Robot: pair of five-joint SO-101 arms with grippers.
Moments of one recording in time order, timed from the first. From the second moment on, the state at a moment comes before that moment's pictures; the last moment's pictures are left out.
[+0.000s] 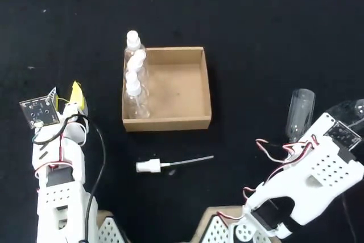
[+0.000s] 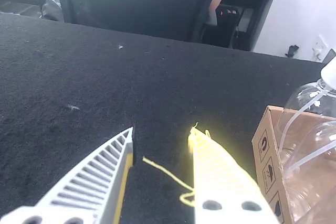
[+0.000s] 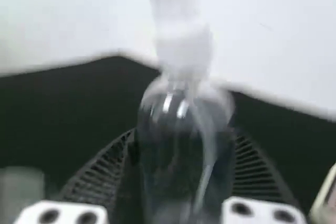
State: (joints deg) left arm -18.7 -69.6 93.8 -5.9 2.2; right arm 48.0 39.3 58.7 -86.4 3.9
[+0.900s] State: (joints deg) left arm -18.7 -69.6 93.8 -5.9 2.2; right arm 47.3 19.4 63.6 -68.5 3.9
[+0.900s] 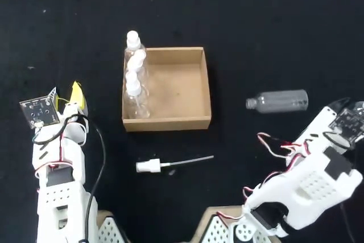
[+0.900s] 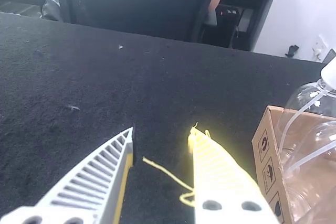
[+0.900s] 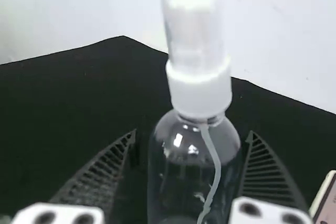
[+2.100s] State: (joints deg) left arm -18.7 -69.6 93.8 -5.9 2.2; right arm 47.3 14.5 63.6 -62.7 4.1
